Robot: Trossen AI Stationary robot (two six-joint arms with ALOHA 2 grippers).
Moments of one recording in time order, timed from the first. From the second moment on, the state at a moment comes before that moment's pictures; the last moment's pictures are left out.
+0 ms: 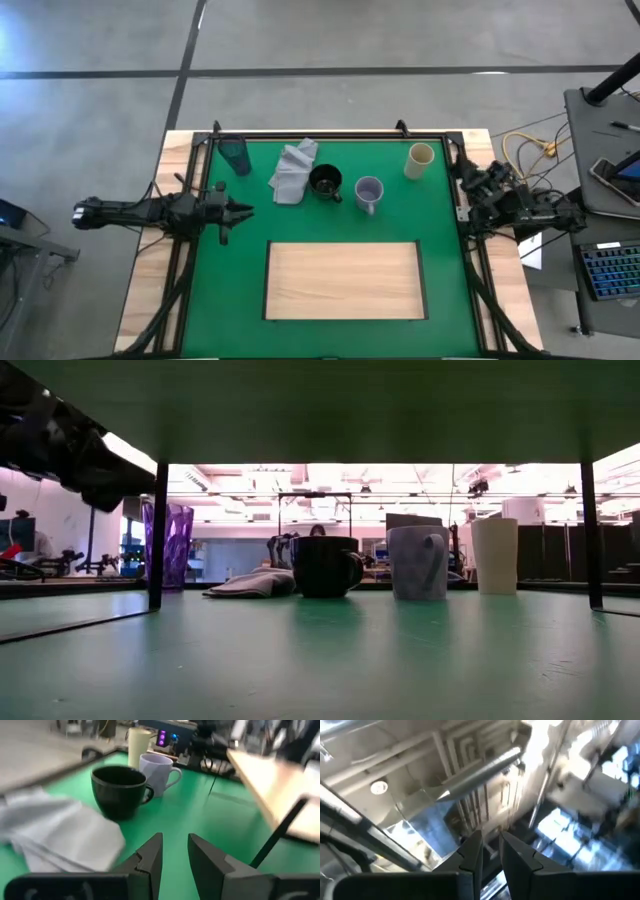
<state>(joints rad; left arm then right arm) -0.05 0.13 0.09 -0.22 -0.22 -0.16 0.03 0.06 0.01 0.96 0.51 0.44</state>
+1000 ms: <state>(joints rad) -0.05 0.14 0.04 0.53 -0.34 -0.75 -0.37 1.45 1.42 -0.66 0.06 0.51</state>
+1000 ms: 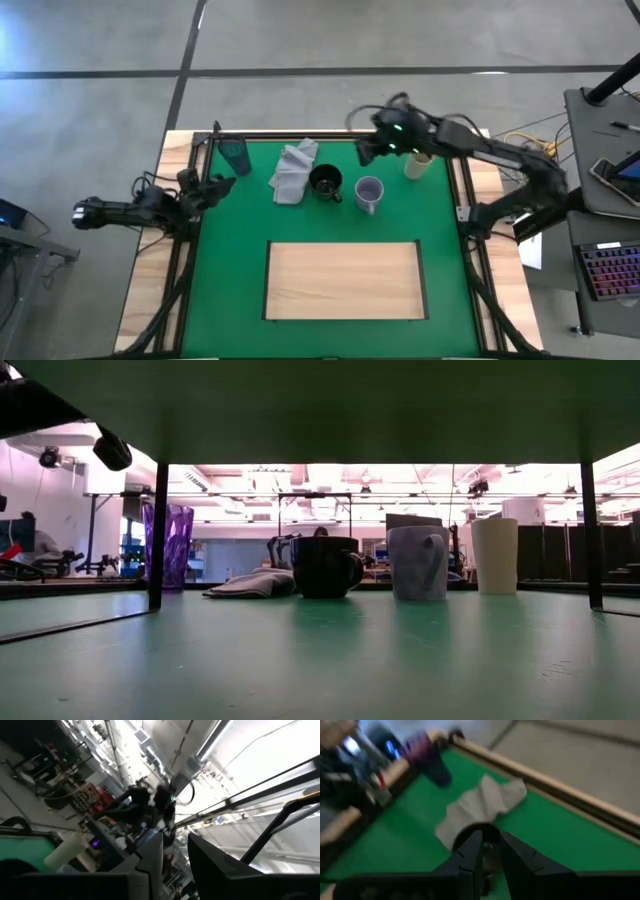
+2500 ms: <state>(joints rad) -0.05 0.14 0.03 0.21 -0.25 -0.61 -0.41 2.18 2.00 -1.16 -0.01 0.35</state>
